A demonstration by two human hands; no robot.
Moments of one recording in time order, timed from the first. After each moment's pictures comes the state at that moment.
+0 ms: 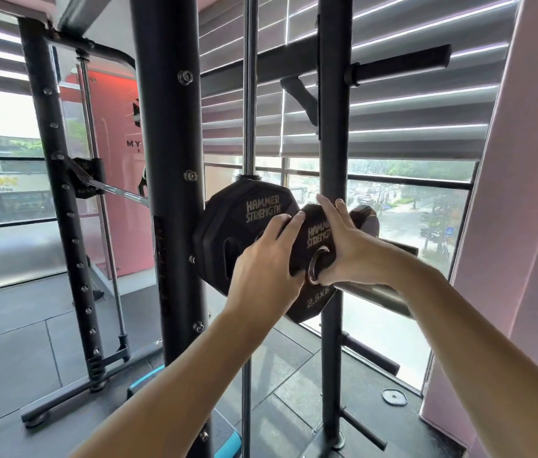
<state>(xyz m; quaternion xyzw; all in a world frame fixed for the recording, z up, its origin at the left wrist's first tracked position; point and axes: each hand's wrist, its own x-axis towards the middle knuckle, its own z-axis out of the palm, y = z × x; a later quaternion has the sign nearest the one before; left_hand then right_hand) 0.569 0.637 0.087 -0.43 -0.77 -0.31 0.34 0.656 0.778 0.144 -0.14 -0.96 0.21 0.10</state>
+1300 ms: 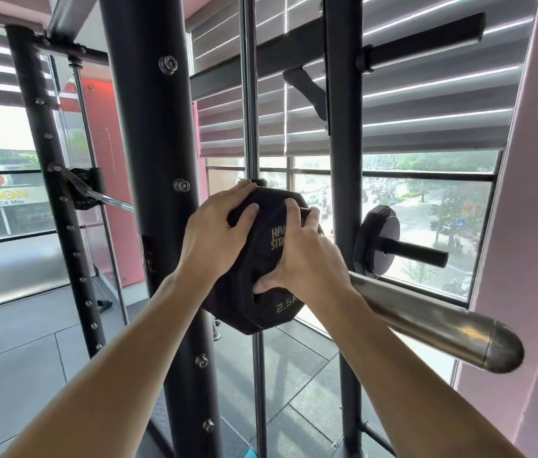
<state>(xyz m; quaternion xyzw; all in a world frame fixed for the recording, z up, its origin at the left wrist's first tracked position) 0.437 0.634 0.129 -0.40 -0.73 -0.45 0.31 0.539 0.749 0.120 -0.18 -0.94 0.09 0.27</state>
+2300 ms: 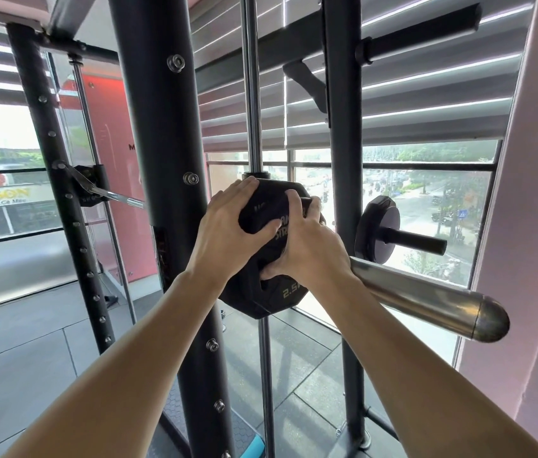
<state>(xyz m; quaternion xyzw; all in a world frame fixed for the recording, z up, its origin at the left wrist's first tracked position) 0.452 0.626 0.117 -0.42 -0.74 -0.41 0.34 0.541 0.743 0.117 -0.19 -0.94 0.08 0.28</state>
